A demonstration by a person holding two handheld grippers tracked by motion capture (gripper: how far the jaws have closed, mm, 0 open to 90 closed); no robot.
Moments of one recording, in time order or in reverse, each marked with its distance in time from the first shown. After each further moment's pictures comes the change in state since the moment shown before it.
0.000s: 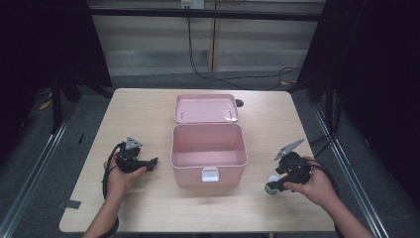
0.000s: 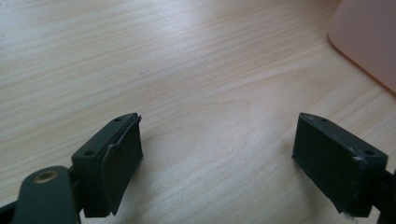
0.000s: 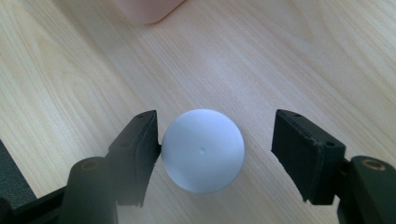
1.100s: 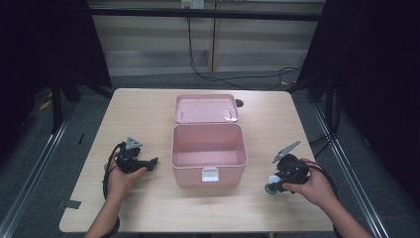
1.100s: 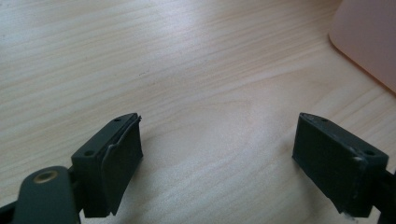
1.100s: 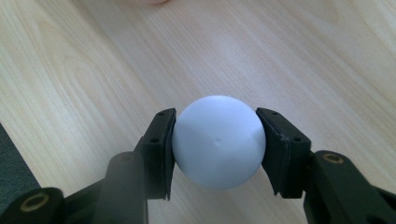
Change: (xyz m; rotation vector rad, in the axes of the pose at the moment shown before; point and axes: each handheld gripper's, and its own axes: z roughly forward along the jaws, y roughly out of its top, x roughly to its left) left arm 0.000 0.000 0.000 0.001 0.005 0.002; right arm 0.002 -0.002 0.009 0.051 0.032 -0.007
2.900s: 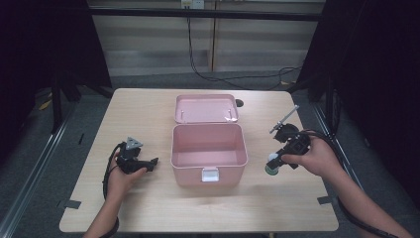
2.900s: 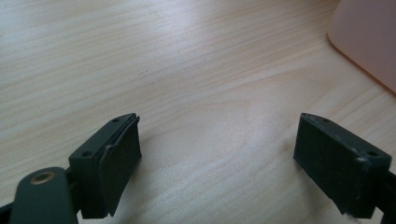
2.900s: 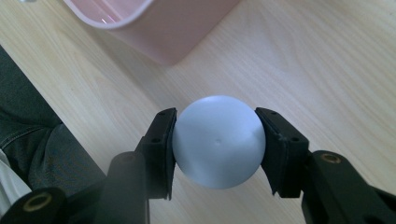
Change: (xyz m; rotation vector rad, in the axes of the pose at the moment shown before) left arm -0.001 0.000 0.001 -0.001 -0.006 -0.006; right arm -0.001 0.071 -0.073 0.083 0.003 0.070
